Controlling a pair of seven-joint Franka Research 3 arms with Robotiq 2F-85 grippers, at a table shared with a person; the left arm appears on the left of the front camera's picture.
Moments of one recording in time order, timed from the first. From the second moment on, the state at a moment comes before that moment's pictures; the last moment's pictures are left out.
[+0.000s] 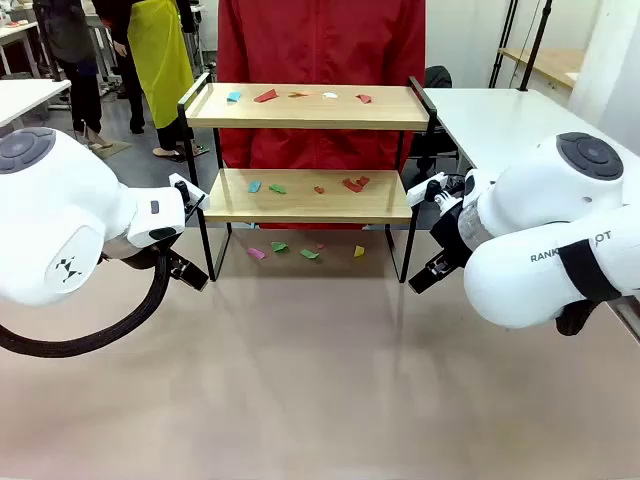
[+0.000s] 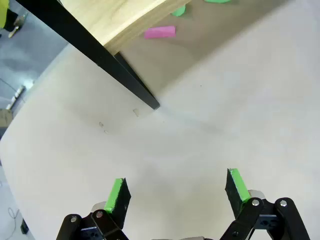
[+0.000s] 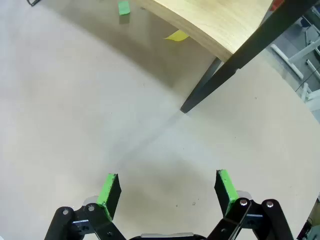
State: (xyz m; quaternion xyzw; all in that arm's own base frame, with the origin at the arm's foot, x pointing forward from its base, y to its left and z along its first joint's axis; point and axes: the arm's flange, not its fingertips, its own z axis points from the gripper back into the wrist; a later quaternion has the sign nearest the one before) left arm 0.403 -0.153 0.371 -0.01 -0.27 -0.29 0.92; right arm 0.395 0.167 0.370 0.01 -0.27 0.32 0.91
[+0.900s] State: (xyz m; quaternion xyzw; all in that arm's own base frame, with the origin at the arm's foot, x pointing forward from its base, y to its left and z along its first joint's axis) left arm 0.403 -0.154 0.371 -0.01 -0.27 -0.30 0.92; right arm 0.395 0.167 0.370 0.01 -0.27 0.32 0.91
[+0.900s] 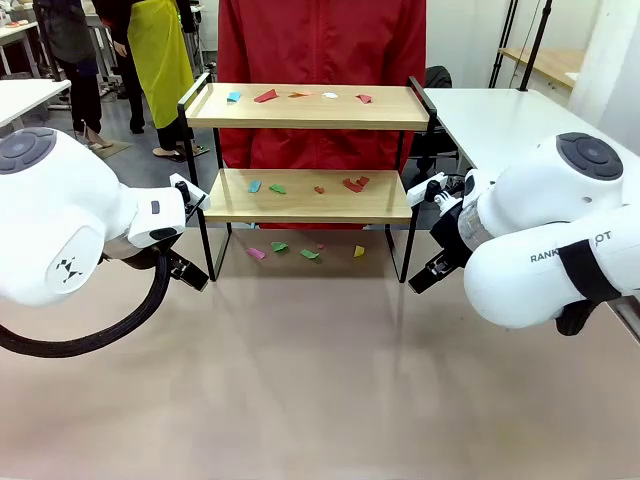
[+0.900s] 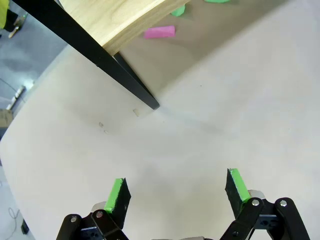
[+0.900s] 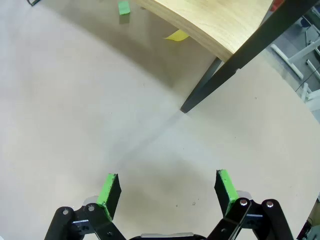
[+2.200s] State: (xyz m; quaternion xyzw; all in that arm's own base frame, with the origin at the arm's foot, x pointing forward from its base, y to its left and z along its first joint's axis) left arm 0.432 0.053 0.487 -0.19 -0.41 -0.42 0.79; right arm 0.456 -0.093 0.498 0.20 -0.41 0.26 0.85
